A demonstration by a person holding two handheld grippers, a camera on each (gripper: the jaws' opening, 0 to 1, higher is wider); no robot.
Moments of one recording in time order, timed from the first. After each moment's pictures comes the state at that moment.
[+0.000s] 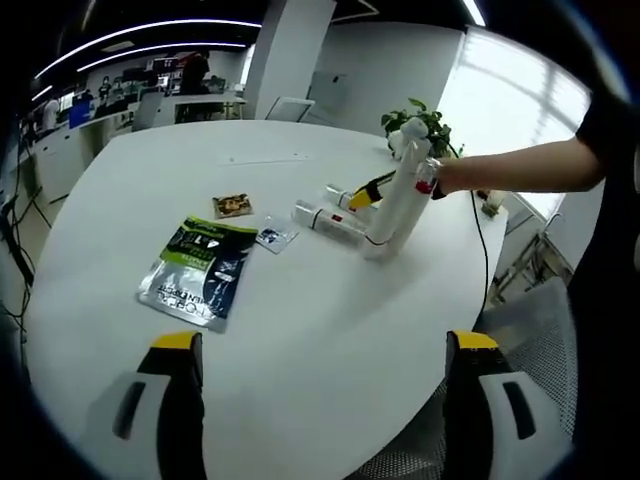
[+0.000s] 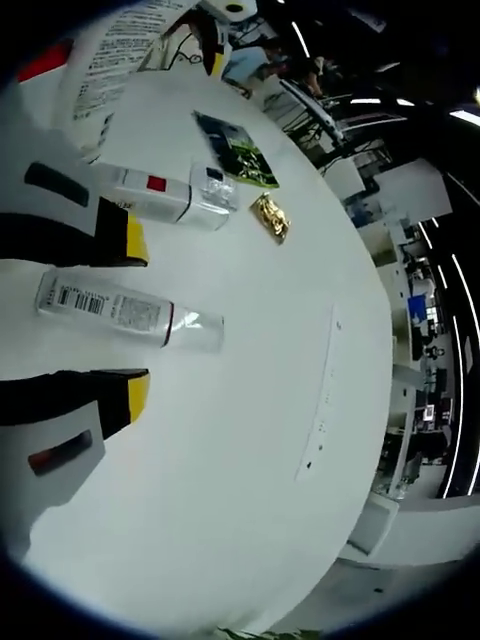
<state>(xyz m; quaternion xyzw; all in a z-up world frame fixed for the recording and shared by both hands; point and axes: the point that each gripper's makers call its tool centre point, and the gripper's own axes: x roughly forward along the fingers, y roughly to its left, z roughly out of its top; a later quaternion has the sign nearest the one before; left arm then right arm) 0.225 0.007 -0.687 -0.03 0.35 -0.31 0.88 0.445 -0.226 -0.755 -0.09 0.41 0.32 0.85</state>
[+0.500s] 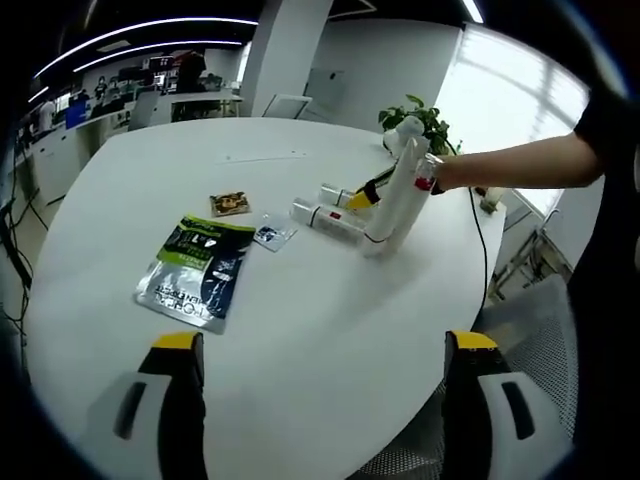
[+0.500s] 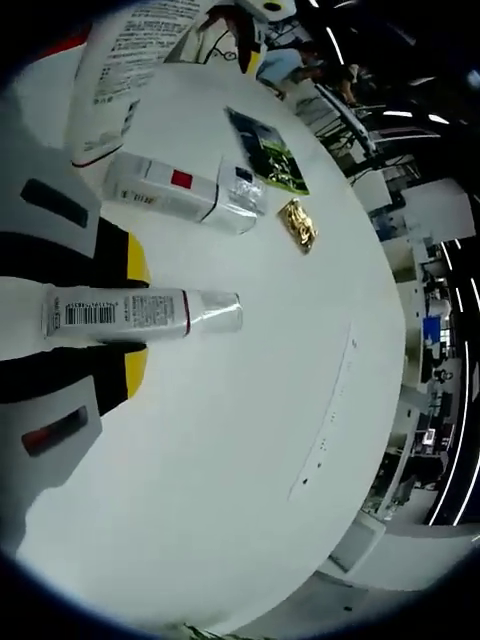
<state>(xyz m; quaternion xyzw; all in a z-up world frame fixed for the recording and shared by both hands) 0.225 0.006 -0.690 -0.02 0.36 -0.32 0.88 0.440 -0.230 -0.761 -0.14 0.41 0.34 0.83</state>
